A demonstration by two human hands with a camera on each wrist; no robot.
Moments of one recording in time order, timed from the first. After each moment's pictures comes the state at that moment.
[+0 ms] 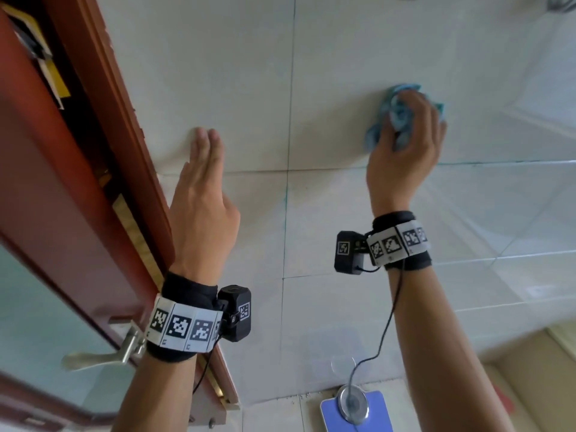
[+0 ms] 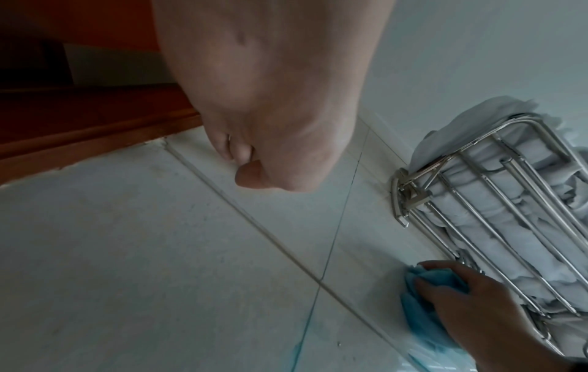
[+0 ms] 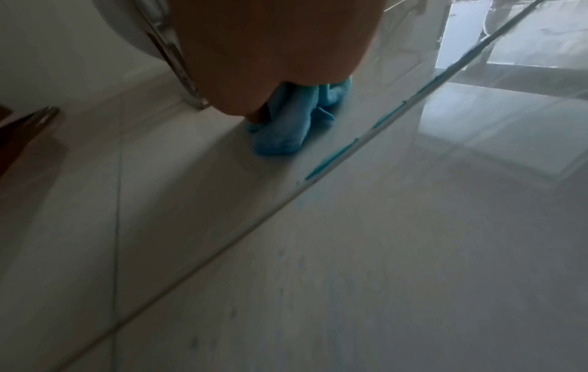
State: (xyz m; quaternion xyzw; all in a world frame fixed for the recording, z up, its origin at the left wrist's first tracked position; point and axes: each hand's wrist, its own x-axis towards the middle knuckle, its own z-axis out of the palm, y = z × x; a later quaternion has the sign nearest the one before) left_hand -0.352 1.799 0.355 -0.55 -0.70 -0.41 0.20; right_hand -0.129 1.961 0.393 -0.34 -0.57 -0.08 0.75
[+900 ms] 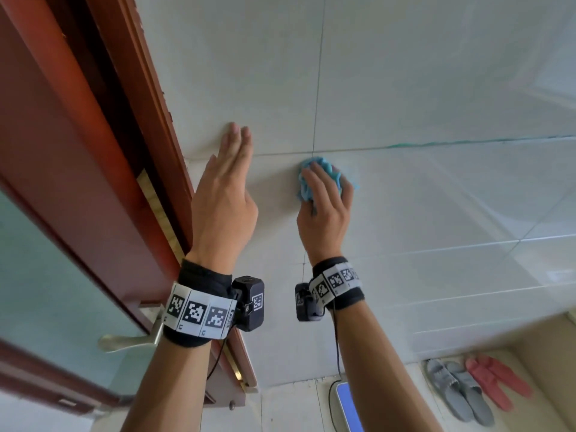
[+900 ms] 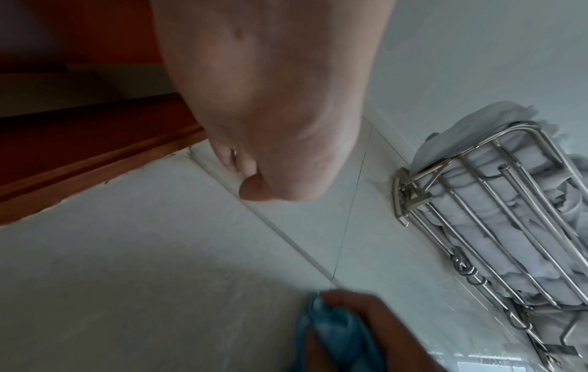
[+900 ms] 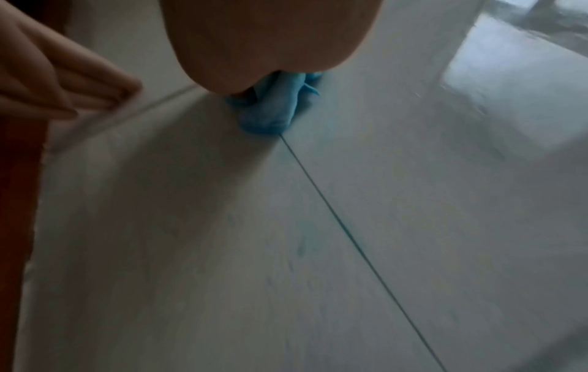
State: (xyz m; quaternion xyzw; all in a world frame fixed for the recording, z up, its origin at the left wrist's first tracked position) left_hand -0.369 1.783 0.350 -0.61 -0.69 -0.36 0.17; right_hand -0.238 1.897 0.260 -0.33 -0.67 -0.07 0.66
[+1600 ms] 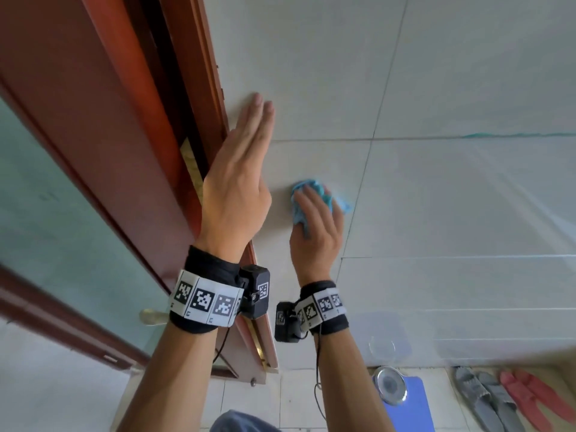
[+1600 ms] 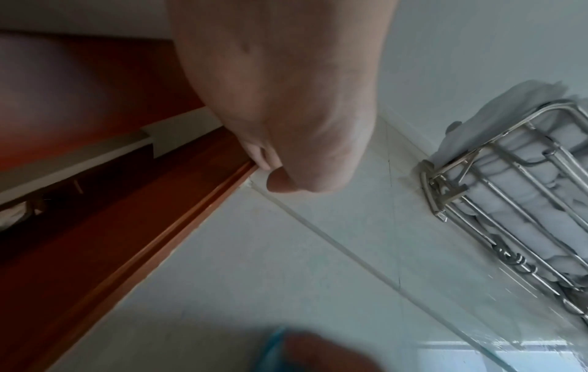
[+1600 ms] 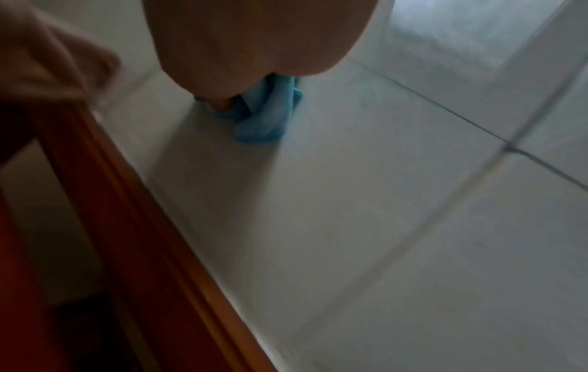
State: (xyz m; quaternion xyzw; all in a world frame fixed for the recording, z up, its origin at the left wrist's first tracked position) left_hand -0.419 1.773 0.346 -0.63 -0.64 -0.38 0.23; right_hand -0.317 1.848 0.207 -0.32 -0.67 0.04 0.67
